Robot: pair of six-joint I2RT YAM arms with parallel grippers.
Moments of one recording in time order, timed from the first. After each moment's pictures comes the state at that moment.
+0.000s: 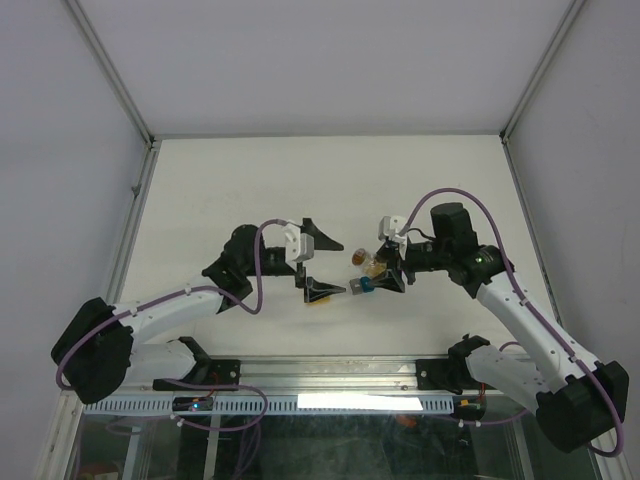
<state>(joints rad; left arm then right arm) -0.77 1.23 0.64 0.55 0.81 0.19 0.44 0.96 0.79 -0.55 -0.91 -0.59</state>
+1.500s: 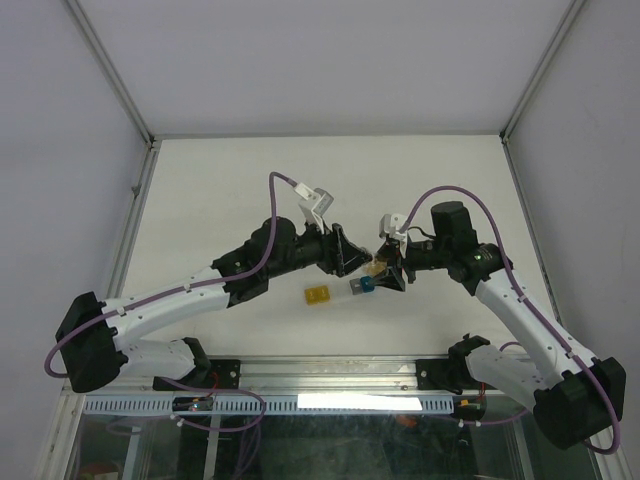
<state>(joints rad) -0.99 1.22 0.87 0.21 0.13 -0.62 0.41 0.98 0.79 -0.55 -0.92 -0.60</state>
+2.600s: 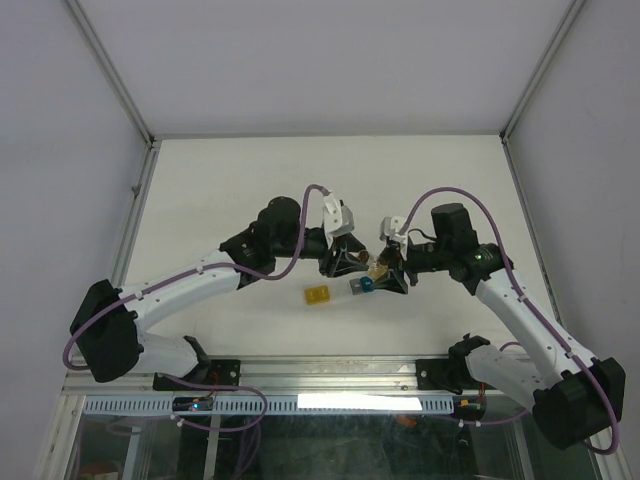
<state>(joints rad) -0.90 1.32 0.93 0.18 0.56 0.00 0.41 0.98 0.79 -0.61 -0.92 -0.62</state>
